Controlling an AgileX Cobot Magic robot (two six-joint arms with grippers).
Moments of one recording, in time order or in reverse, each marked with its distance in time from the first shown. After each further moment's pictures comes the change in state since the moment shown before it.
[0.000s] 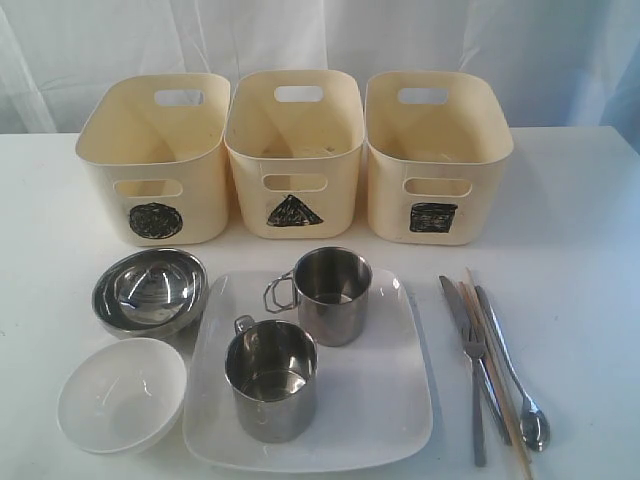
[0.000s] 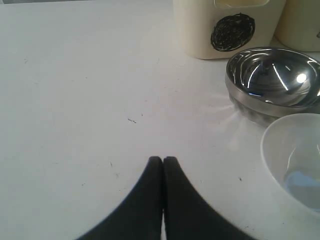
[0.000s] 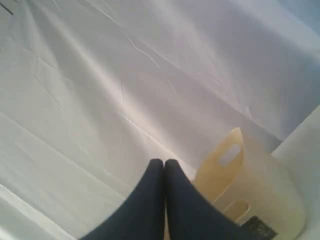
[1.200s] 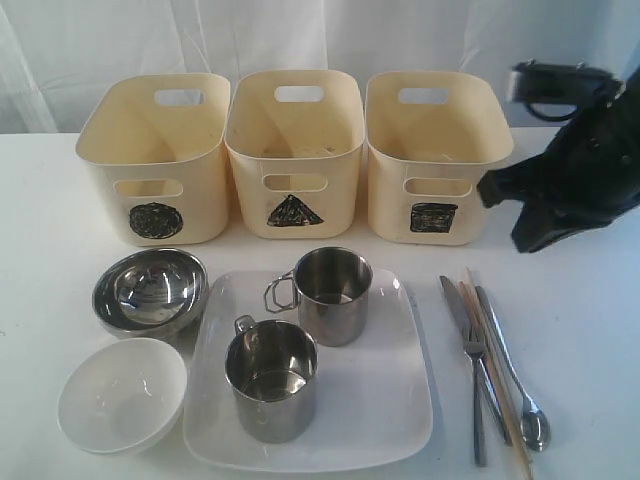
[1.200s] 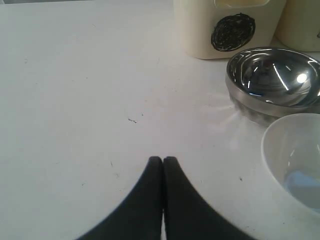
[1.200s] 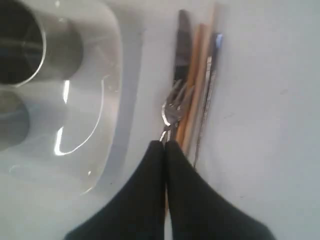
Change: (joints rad) left arm 0.000 0.000 0.000 0.000 -0.002 0.000; right arm 0.094 1.495 -1.174 0.036 1.237 -0.889
